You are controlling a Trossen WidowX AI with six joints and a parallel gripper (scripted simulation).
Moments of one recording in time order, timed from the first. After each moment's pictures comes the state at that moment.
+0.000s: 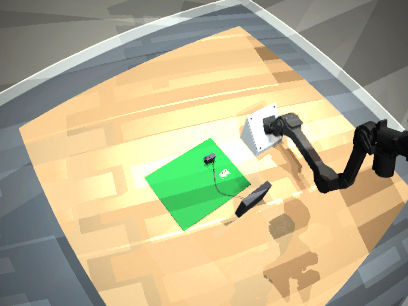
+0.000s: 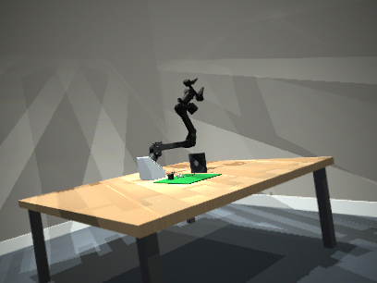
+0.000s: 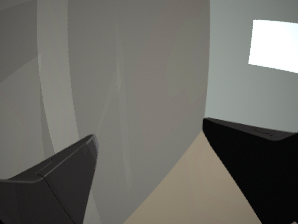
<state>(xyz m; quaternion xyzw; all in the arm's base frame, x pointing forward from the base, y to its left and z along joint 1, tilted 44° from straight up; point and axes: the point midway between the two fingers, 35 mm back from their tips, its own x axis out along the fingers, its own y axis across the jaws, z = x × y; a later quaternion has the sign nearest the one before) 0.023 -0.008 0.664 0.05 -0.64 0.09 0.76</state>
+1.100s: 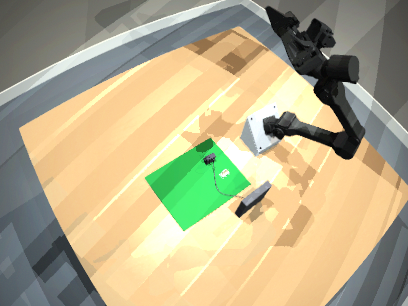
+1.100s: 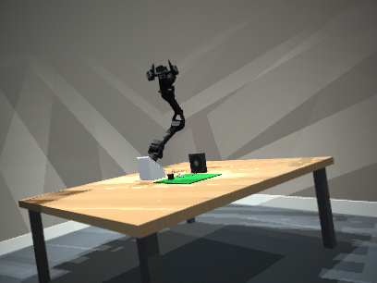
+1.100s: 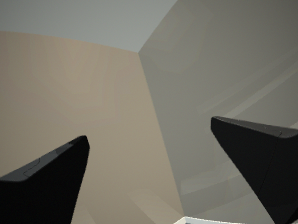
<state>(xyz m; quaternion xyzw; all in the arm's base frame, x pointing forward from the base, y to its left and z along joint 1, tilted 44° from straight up) 0.253 -0.323 0.436 0.32 -0.19 -0.30 0.88</state>
